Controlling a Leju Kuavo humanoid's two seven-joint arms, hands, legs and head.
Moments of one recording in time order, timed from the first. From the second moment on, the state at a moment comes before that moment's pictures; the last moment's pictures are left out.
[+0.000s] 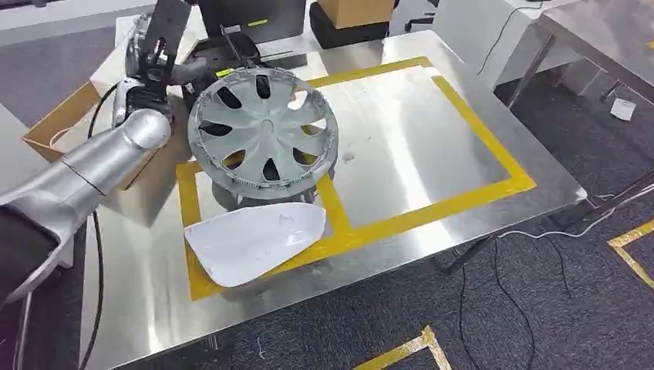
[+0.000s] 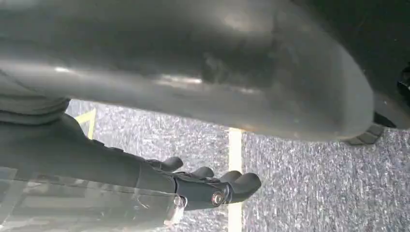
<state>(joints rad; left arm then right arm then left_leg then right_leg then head) -1.00 0.64 -0.86 -1.20 0.18 0.63 0.26 -0.16 -0.02 1.06 -0.22 -0.64 -0.28 -0.04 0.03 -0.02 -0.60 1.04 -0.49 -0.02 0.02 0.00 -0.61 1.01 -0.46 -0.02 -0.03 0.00</state>
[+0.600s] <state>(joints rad) -0.72 0.51 -0.52 -1.81 0.73 0.26 -0.22 -0.17 -0.02 1.06 -0.22 -0.63 -0.27 -0.06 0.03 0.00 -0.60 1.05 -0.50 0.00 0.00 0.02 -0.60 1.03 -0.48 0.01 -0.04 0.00</state>
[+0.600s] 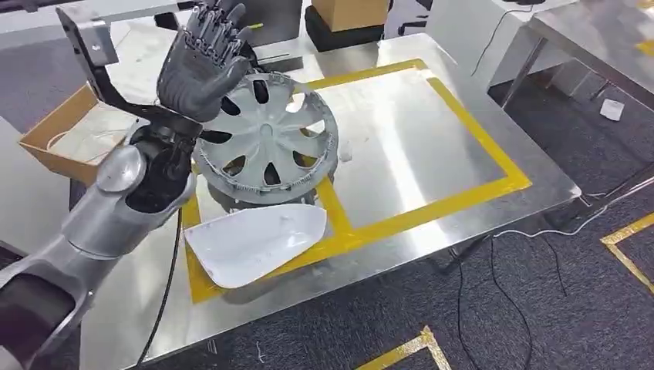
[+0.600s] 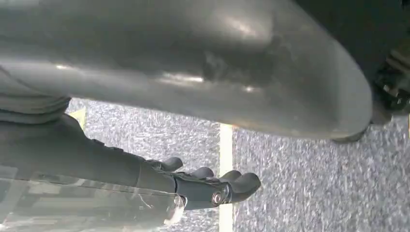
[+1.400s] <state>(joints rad) -0.36 0.43 -0.56 -2.03 0.20 0.47 -0.15 -0.15 -0.02 0.98 -0.22 -0.83 -0.40 -0.24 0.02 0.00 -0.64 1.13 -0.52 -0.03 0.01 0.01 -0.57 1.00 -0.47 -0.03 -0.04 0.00</state>
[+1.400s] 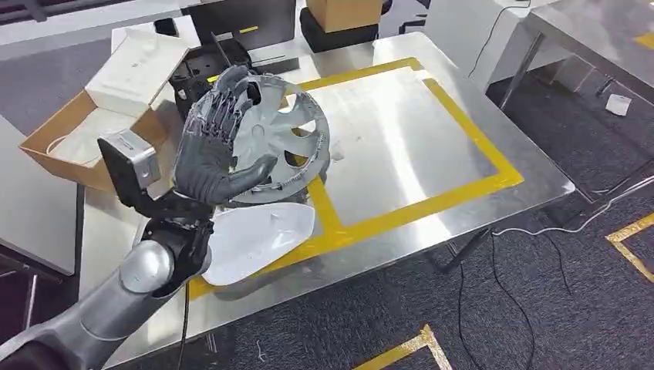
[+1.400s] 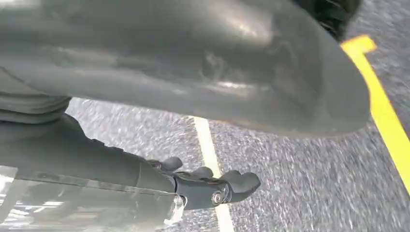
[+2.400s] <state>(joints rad) -0.10 0.34 -0.59 -2.05 0.00 0.53 -0.24 -0.14 -0.10 0.66 -0.21 -1.06 -0.36 -0.51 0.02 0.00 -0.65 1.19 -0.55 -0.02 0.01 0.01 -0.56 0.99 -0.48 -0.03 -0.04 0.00</state>
